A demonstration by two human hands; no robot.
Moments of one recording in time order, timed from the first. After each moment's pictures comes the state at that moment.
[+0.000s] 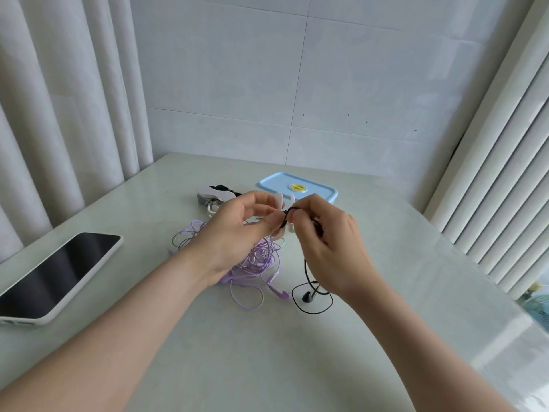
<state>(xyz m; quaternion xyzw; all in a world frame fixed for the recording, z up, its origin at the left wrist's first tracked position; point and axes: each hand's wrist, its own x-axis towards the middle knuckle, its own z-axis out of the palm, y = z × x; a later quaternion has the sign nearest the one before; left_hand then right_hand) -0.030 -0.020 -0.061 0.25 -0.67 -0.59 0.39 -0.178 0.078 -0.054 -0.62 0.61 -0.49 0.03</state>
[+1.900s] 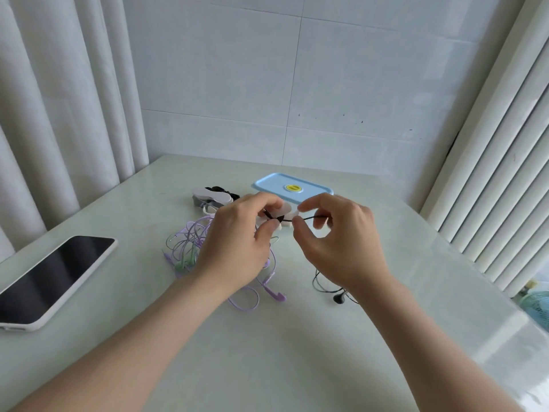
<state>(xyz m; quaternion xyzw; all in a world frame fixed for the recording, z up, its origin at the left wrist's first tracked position) -0.041 -0.014 -0.072 0.27 -0.82 -0.17 0.48 -0.197 0.078 -0.052 -0.57 0.69 -0.42 -0.12</state>
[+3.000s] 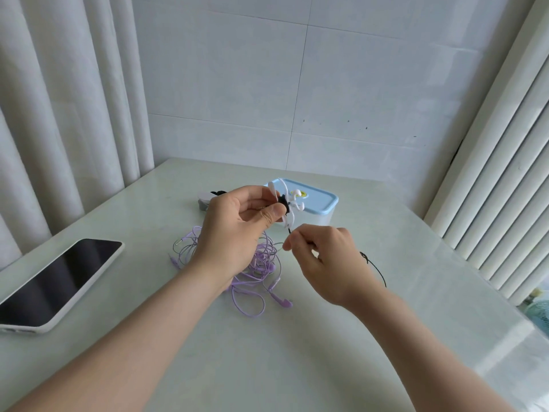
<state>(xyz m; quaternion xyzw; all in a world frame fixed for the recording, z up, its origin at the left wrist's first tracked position) -0.037 -0.018 -0.056 0.24 -0.64 -0.51 0.52 -0.193 0.070 -0.069 -0.66 0.66 -0.36 0.00</state>
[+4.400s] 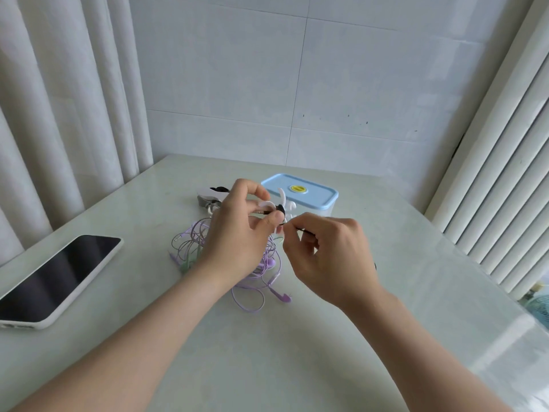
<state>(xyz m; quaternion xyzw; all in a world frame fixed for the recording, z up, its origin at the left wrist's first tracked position) -0.038 -0.012 -0.066 0.30 -0.71 -0.41 0.48 -0.180 0.075 -0.067 -0.65 0.60 -0.43 -0.19</state>
